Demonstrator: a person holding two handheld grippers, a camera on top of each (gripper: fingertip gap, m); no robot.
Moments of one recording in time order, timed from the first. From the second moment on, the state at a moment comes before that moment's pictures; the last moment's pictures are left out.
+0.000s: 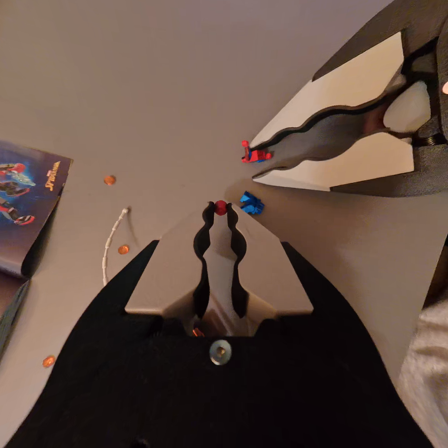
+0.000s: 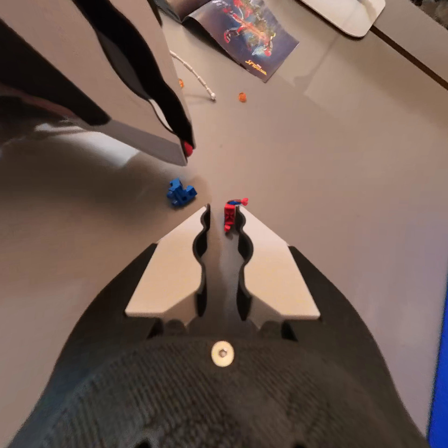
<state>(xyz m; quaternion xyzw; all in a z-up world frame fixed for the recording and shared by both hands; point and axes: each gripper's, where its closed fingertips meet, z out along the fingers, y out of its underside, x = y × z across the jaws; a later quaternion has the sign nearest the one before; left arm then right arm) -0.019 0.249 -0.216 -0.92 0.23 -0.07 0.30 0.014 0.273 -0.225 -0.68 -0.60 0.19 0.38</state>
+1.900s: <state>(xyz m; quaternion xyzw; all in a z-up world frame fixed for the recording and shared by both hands) -0.206 0.153 -0.105 -0.67 -0.04 -0.28 0.69 0.051 0.317 -0.106 -0.58 -0.35 0.49 0.54</state>
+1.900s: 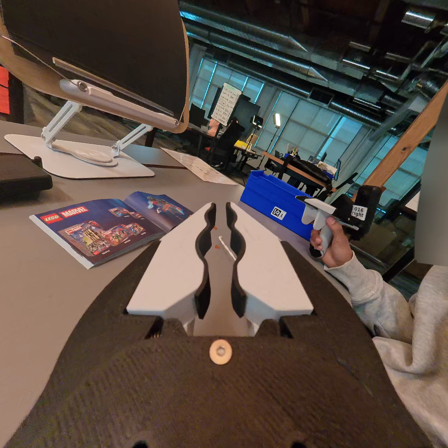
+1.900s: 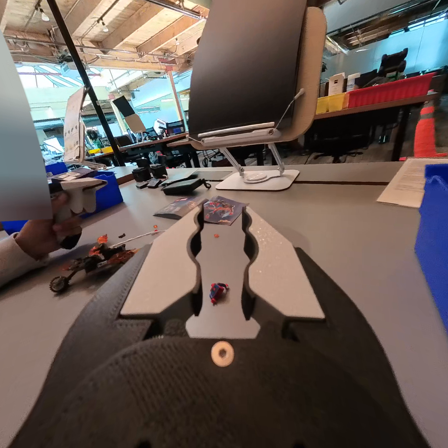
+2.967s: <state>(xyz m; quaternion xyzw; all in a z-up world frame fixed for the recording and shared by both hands) -0.087 0.128 -0.224 -0.90 0.08 -0.18 0.38 -0.063 0.151 -0.140 -0.47 -0.59 0.49 0.43</state>
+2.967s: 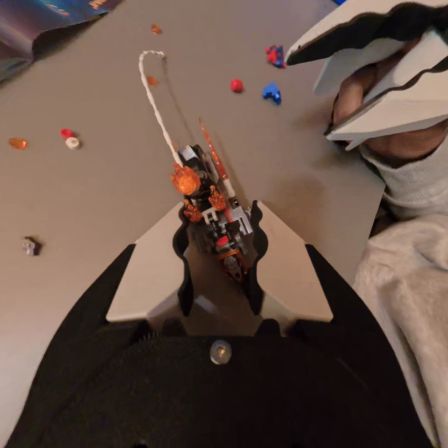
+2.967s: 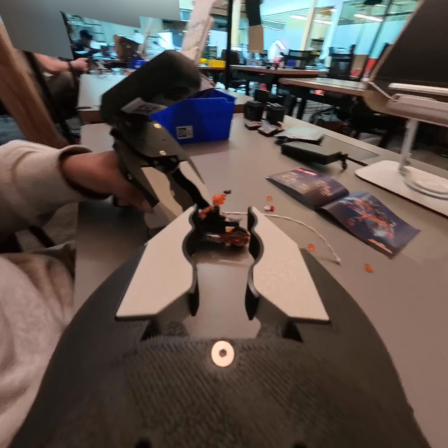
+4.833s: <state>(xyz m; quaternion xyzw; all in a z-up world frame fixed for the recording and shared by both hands) -0.066 0.076 -0.227 -0.86 0.35 -0.16 0.34 -0.016 0.164 -0.212 -0.41 -0.86 0.26 0.14</state>
